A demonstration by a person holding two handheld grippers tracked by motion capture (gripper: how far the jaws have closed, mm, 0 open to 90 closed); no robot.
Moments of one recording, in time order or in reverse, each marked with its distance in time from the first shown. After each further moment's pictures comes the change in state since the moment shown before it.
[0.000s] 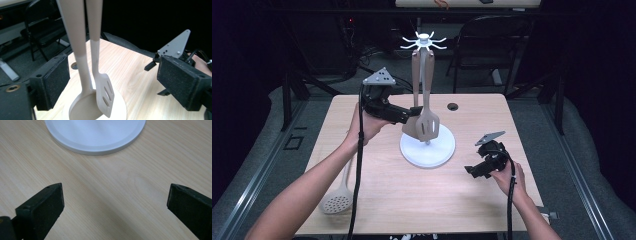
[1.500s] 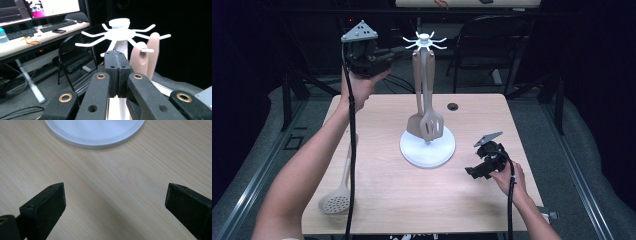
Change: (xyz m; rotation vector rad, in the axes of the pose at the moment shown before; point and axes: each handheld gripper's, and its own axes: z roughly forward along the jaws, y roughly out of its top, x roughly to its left) left arm 0.039 0.067 -0.025 -0.194 0.156 0.031; right arm 0.001 -0.001 0.004 0.032 -0.010 -0.016
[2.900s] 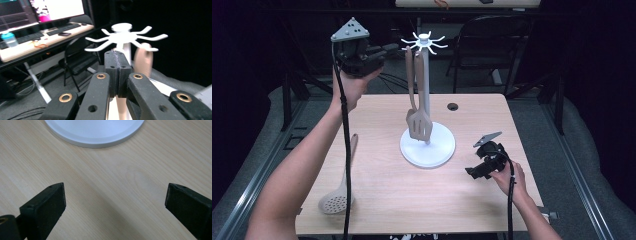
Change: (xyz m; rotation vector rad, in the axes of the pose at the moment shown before) left arm -0.003 0.003 -0.019 -0.009 0.009 0.039; right arm 0.000 0.001 0.000 0.016 -0.005 -0.015
